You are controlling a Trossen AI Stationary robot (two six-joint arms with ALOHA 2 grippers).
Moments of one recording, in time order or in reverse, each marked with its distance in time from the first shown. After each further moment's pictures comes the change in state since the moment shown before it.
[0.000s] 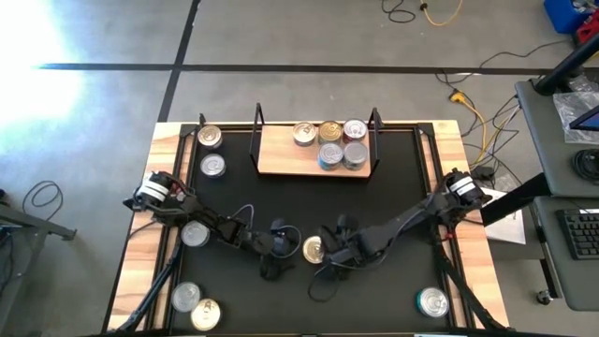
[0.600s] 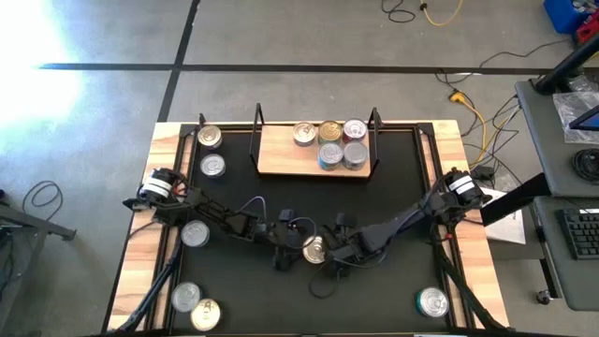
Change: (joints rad) left arm 0.077 0.003 0.145 -0.195 -0.011 0.121; right arm -0.026 0.000 -0.101 0.145 0.025 -0.104
